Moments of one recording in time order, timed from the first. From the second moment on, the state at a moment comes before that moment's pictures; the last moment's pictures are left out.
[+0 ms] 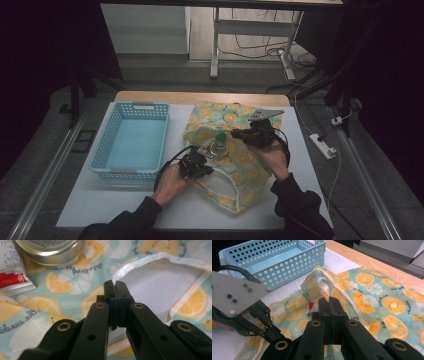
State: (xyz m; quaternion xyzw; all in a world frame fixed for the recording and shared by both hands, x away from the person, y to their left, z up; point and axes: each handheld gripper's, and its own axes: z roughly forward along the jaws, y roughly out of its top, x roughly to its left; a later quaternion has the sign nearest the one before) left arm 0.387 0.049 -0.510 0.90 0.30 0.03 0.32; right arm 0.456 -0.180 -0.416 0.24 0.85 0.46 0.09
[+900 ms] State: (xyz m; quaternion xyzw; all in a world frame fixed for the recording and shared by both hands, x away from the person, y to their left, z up) left arm 0.398 0.072 -0.435 0.86 0.33 0.02 0.39; right arm 0.448 -0.175 -0.399 0.22 0.85 0.47 0.09
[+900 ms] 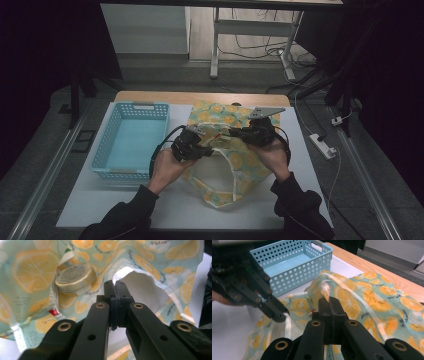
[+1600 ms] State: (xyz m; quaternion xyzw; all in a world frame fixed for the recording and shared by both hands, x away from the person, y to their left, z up) left arm 0.426 0.091 -0.363 0.84 0.33 0.02 0.43; right arm 0.446 -0.164 -0.353 0.19 0.85 0.48 0.08
